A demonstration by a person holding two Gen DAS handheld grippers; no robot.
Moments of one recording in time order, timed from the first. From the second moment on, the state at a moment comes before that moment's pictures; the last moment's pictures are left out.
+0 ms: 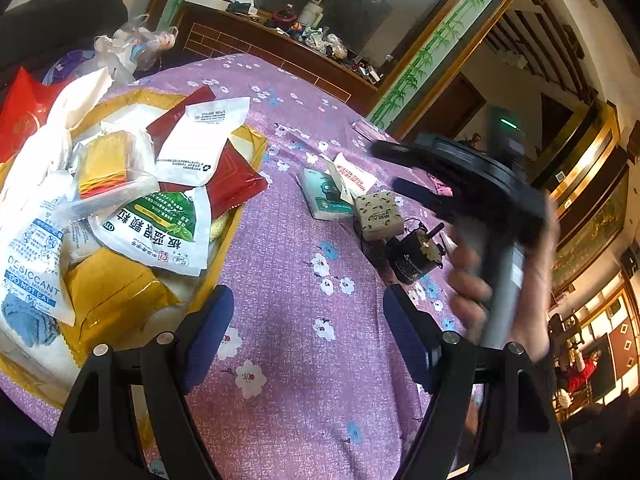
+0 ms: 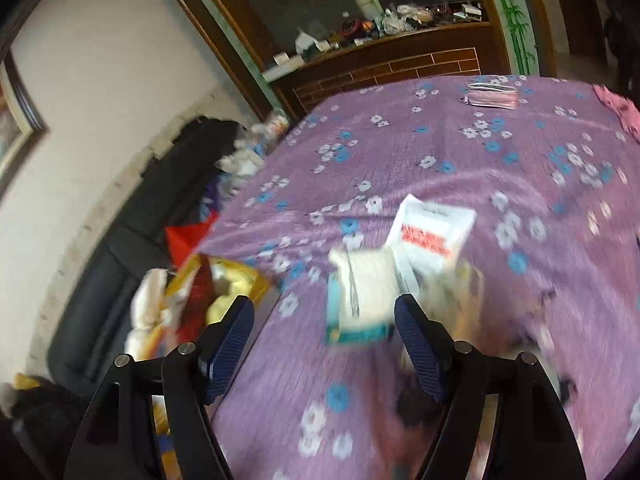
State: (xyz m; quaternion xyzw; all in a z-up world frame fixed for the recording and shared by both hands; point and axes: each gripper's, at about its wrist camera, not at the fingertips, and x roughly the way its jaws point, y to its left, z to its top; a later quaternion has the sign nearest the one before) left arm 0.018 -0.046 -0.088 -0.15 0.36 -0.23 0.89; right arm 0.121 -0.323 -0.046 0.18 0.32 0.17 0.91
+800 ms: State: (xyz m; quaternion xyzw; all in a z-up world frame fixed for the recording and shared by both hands) left arm 0.029 -0.055 -0.079 -0.13 0.37 -0.22 0.89; right arm 0.122 -0.296 -0.039 0.12 0.26 0.12 0.95
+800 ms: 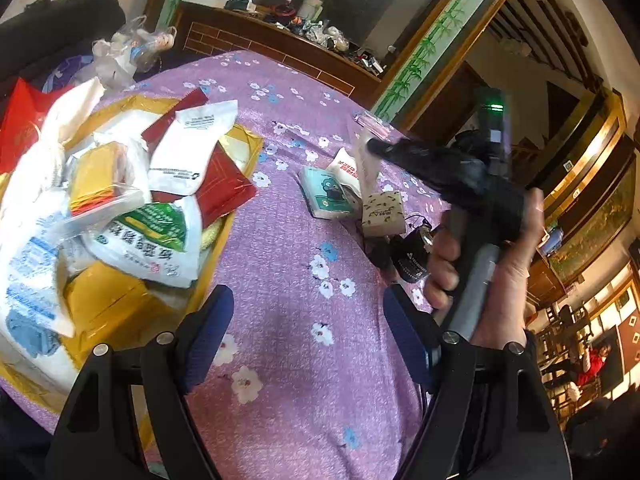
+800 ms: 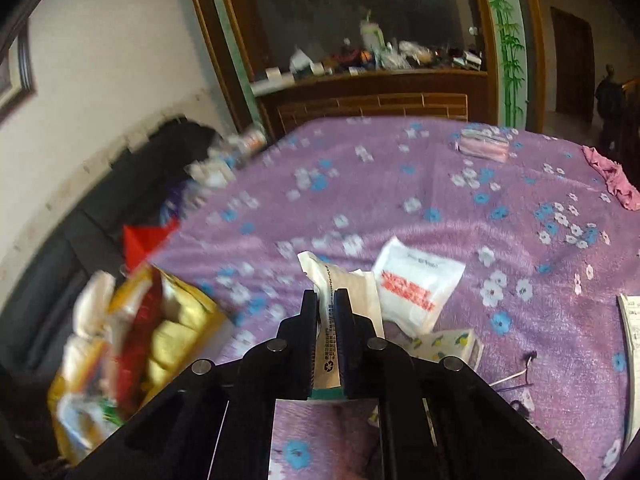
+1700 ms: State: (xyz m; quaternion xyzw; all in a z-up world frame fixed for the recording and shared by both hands) left arm 0.214 -0.206 -0.109 -0.01 0.47 -0.14 0.87; right arm 0.104 -0.373 -0.034 0.24 0.21 0.17 0.93
